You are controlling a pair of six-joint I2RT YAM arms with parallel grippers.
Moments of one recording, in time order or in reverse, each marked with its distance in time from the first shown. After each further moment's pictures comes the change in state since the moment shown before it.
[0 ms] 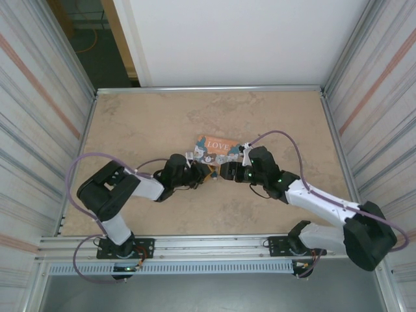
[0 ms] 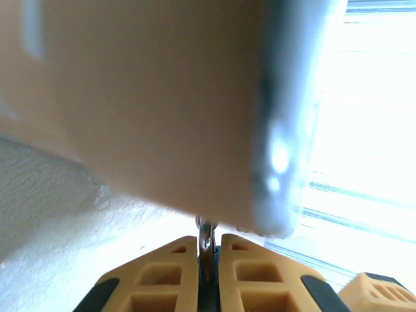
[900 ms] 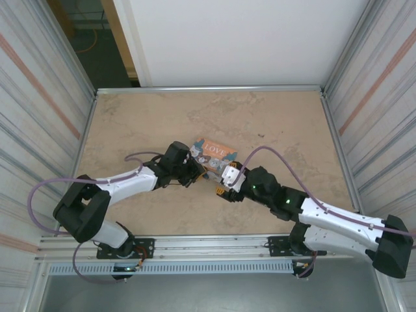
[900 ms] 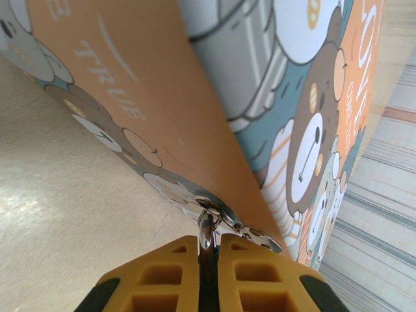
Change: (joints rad) left arm 0.006 -0.227 0.237 -0.813 -0.078 0.051; right arm 0.327 -0.219 -0.066 -0.025 0.376 -1.060
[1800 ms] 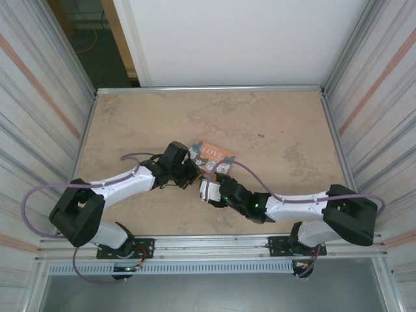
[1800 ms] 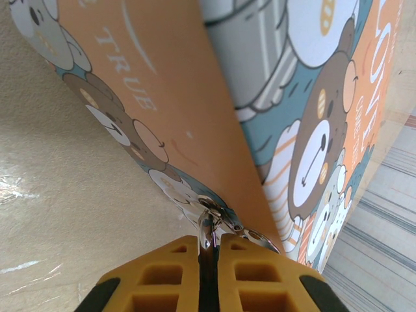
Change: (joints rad) left arm 0.002 -0.042 0.014 -0.117 -0.015 -0.020; right arm 0.129 0.446 -0.021 0.355 0.213 -0.163
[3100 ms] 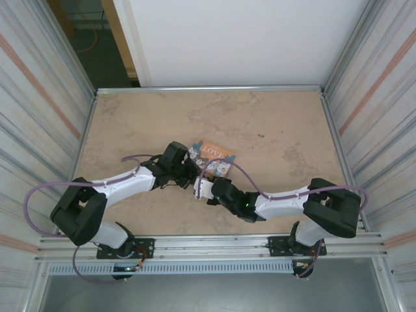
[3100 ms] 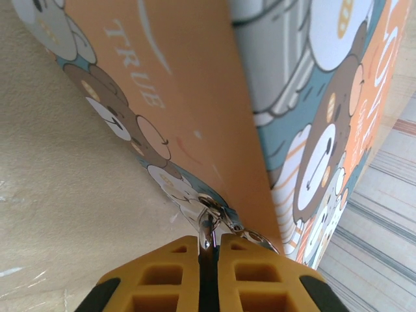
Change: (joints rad) left arm 0.006 0.016 -0.019 0.056 0.026 -0.038; right arm 0.011 0.142 0.047 0.109 0.084 0.032
